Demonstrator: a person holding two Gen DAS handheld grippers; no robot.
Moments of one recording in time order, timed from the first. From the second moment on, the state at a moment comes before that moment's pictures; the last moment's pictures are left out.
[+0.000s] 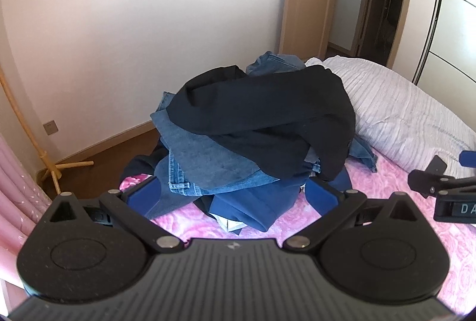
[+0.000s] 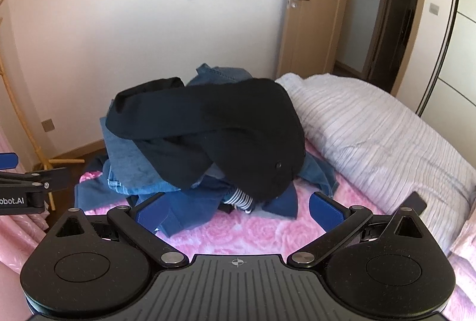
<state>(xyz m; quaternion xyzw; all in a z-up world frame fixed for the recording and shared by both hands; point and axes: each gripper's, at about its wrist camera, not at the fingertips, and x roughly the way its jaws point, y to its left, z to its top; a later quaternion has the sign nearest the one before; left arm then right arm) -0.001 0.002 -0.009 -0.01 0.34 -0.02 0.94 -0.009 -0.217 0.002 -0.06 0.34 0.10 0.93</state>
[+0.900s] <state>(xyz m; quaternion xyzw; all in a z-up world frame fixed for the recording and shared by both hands) 0.003 -0.009 -0.008 0.05 0.37 0.00 0.93 -0.009 -0.213 0.010 -0.05 0.35 0.11 0.93</state>
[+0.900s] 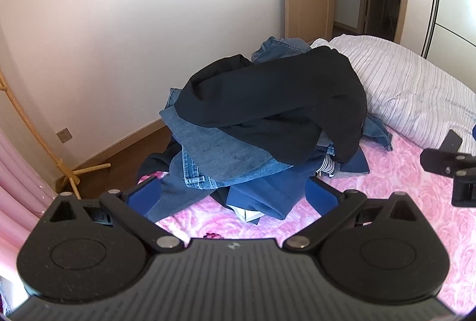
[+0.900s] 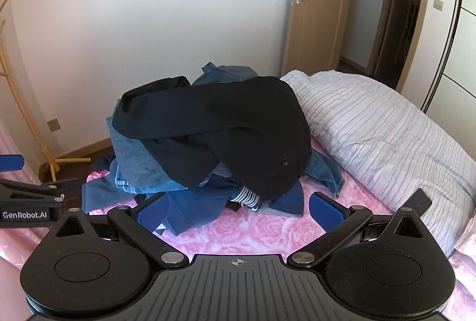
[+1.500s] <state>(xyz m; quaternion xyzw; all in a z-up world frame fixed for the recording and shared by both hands) -0.001 -0.026 -0.009 0.09 0.37 0.00 0.93 -0.009 -0.222 0.005 -0.05 0.36 0.10 0.93</state>
